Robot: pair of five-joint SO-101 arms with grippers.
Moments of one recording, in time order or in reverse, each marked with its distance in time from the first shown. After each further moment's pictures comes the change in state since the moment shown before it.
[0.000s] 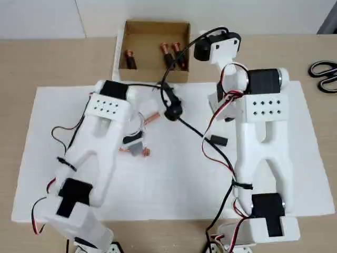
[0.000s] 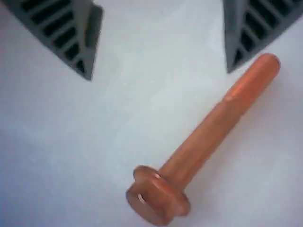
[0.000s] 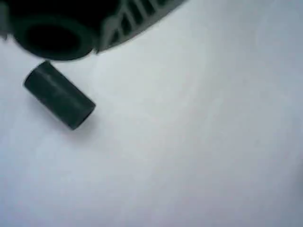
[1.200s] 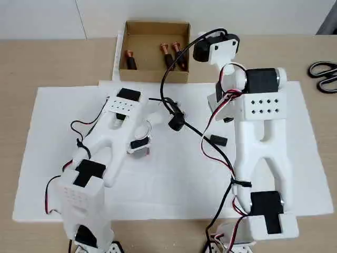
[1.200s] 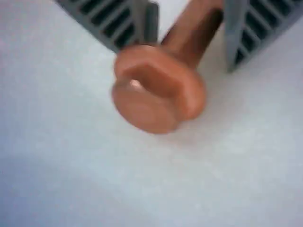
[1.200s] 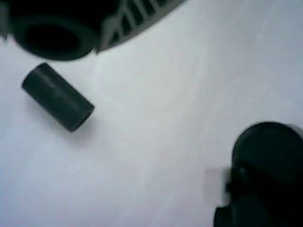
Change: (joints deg) left arm 0.5 15.0 -0.9 -7.5 -0.4; right arm 0.0 0.8 0.1 0.0 0.0
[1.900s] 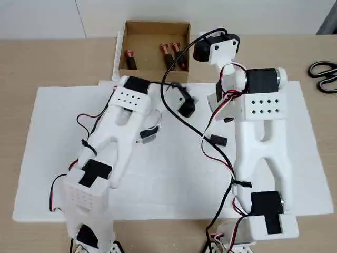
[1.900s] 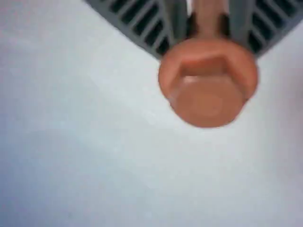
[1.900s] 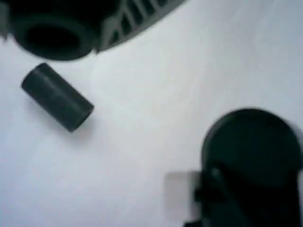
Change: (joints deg) left arm 3.8 0.3 -15.0 9.1 5.8; right arm 0.0 0.0 0.0 0.0 0.0
